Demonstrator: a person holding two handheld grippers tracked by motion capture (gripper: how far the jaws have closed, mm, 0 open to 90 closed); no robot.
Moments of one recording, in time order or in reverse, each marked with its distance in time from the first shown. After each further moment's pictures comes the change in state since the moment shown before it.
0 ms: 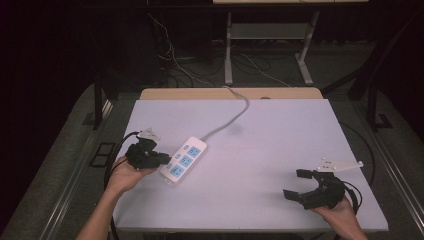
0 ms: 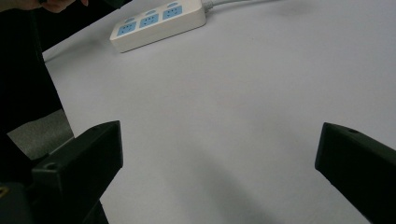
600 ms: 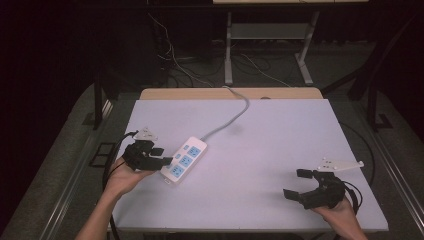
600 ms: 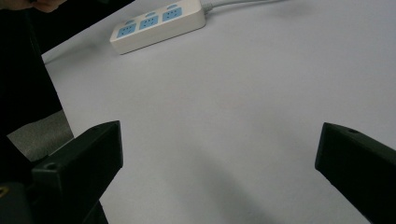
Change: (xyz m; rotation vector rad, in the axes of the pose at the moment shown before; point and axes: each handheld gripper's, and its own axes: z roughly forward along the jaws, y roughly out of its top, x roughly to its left) left arm -0.012 0.000 -0.016 -0.083 0.059 -0.005; right arm 0.000 0.001 -0.001 -0.005 -0.002 0.001
